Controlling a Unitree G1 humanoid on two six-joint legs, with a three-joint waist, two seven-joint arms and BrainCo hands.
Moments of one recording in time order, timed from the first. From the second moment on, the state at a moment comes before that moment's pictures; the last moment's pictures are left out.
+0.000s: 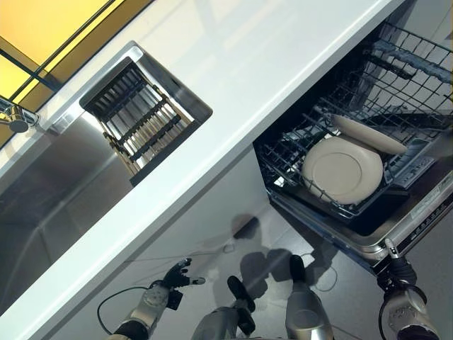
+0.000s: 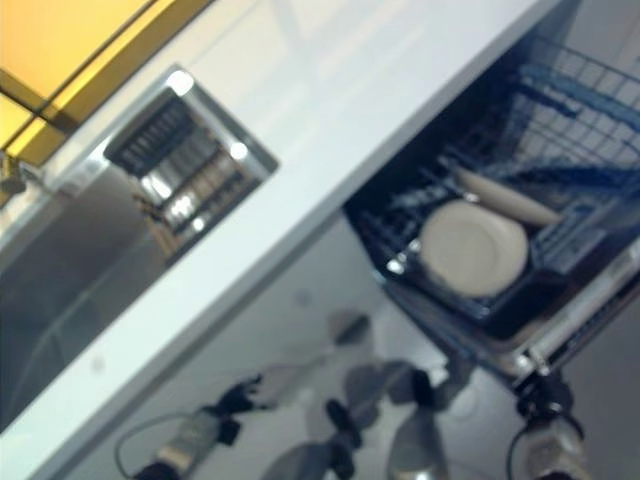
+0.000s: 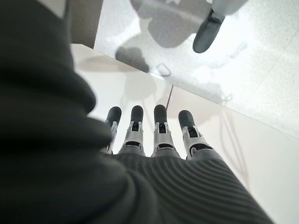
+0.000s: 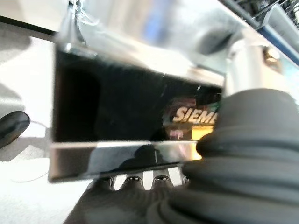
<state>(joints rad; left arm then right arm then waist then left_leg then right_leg) -0.11 0.26 -0.37 0.91 -0.06 -0.09 -0.05 -0.01 -0.51 -0.14 0.82 0.97 -0.17 0.07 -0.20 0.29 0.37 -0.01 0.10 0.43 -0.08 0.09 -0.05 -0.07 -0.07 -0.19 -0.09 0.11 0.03</state>
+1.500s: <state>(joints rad) -0.03 0.30 -0.26 1.01 -0.01 -0.01 -0.01 0.03 -0.48 0.29 0.85 -0.03 0.19 0.39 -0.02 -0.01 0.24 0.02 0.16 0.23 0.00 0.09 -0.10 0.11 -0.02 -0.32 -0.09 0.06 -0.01</state>
